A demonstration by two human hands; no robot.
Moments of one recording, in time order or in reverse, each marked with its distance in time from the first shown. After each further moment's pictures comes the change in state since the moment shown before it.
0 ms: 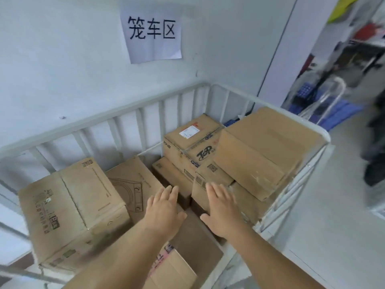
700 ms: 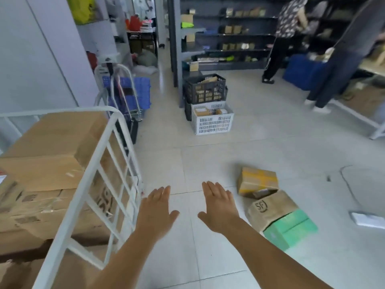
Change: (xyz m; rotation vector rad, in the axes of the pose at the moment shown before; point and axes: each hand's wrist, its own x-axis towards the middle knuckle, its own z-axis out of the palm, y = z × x) left_hand -0.263 0.330 0.133 0.229 -0.262 0.923; right_hand -0.459 0.231 0.049 0.207 0.197 0.871
